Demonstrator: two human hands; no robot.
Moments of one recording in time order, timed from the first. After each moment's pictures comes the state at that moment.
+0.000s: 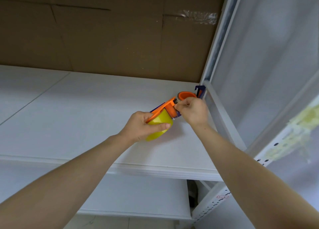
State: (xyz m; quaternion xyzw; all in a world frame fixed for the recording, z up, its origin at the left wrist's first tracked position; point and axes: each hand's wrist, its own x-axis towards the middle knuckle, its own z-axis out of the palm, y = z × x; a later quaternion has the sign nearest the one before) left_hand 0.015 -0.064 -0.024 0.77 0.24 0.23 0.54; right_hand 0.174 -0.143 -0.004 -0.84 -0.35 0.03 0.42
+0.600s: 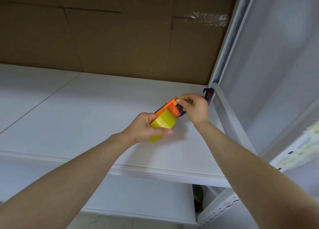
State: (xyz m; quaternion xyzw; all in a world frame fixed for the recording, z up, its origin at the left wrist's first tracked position) left_hand 0.005 -0.055 -0.017 0.78 0.23 0.19 0.55; right_hand 0.182 -0.117 -0.010 -0.75 -0.39 0.08 0.53
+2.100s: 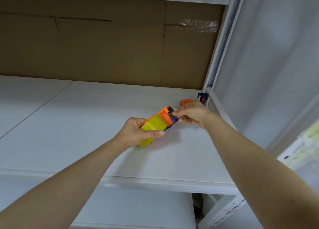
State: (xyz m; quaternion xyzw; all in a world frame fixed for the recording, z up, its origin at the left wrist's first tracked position) left_hand 0.007 -0.046 -0.011 0.73 0.32 0.19 0.58; right_hand 0.204 -0.120 0.020 -0.77 -0.31 0.36 0.43
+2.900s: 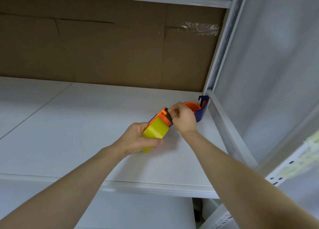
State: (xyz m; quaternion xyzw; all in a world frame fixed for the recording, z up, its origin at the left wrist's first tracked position) left_hand 0.001 -0.045 -0.012 0.75 0.27 0.16 0.58; right_hand 0.172 -0.096 -0.018 -0.81 -0.40 0.03 0.43
